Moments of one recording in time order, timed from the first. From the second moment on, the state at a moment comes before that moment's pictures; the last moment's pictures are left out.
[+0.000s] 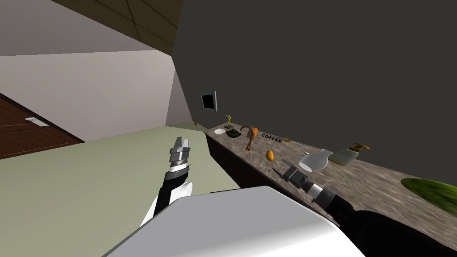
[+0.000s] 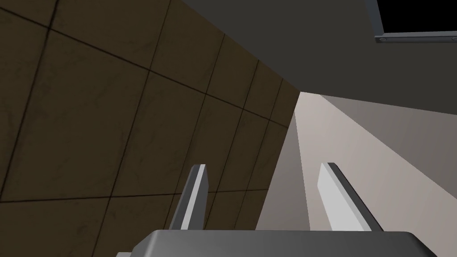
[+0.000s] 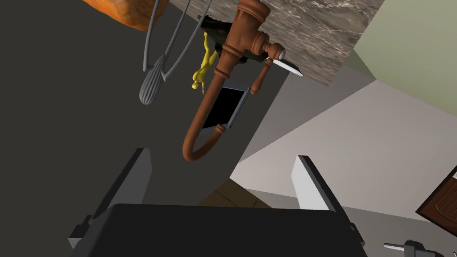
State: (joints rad) left arm 0.49 -0.01 -0.04 -2.21 0.00 -0.53 -0.10; right arm 0.94 -0.57 -0.48 -1.97 0.72 -0.69 0.55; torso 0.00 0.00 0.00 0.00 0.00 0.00
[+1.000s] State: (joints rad) left arm 0.49 -0.01 -0.04 -2.21 0.00 -0.53 -0.10; right arm 1.11 -0.77 -0.63 -1.86 1.01 -0.78 0.66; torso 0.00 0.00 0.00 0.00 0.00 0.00
